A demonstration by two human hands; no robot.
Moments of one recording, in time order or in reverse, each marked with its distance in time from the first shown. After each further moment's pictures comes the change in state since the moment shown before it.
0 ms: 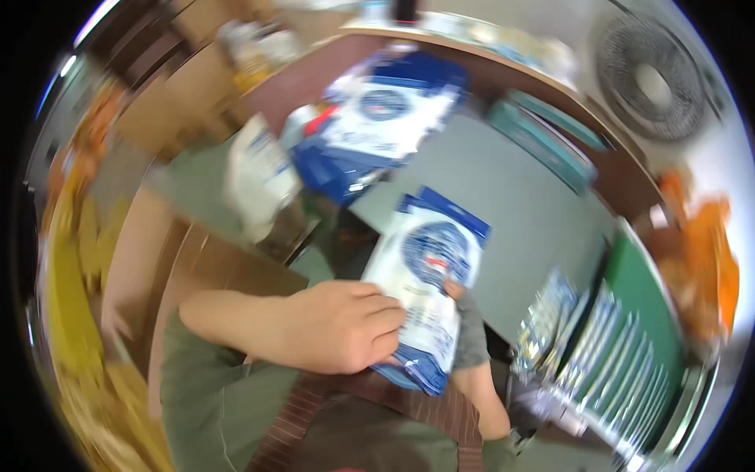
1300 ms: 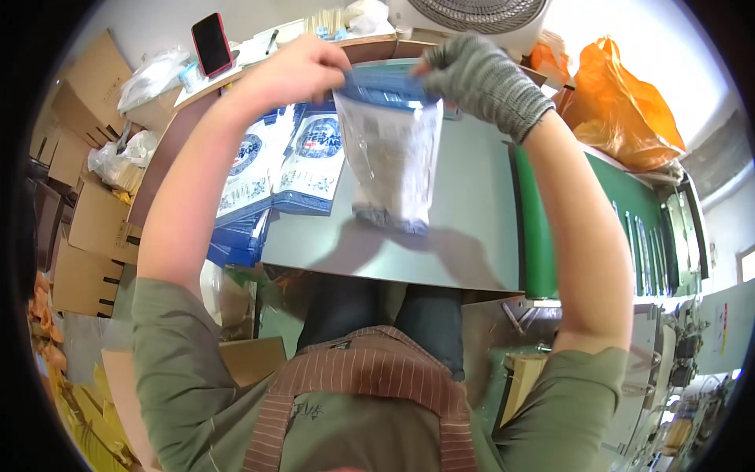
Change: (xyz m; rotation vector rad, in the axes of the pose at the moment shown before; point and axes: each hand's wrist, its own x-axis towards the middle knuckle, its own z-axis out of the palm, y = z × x) left_hand 0.220 -0.183 -0.052 -0.286 0.020 -0.305; right_hand -0.030 -0.242 0.096 -1.795 0.551 -0.775
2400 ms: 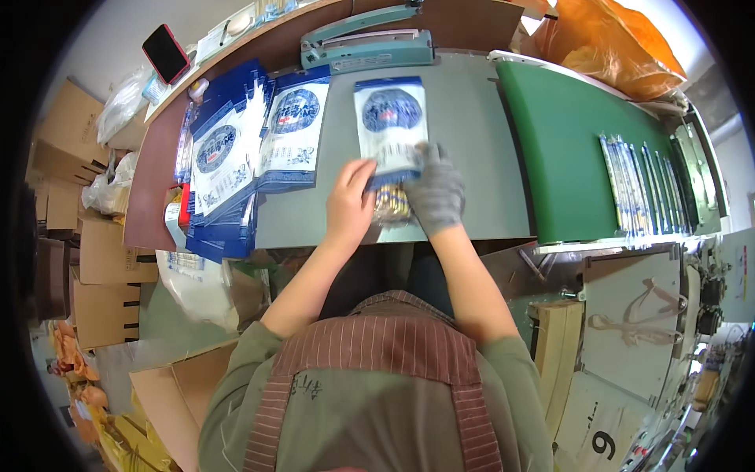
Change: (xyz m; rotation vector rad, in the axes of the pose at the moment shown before) left_hand -0.107 -0.040 0.264 -0.105 0.435 0.060; right_hand -0.103 0.113 0.218 -0.034 0.554 0.295
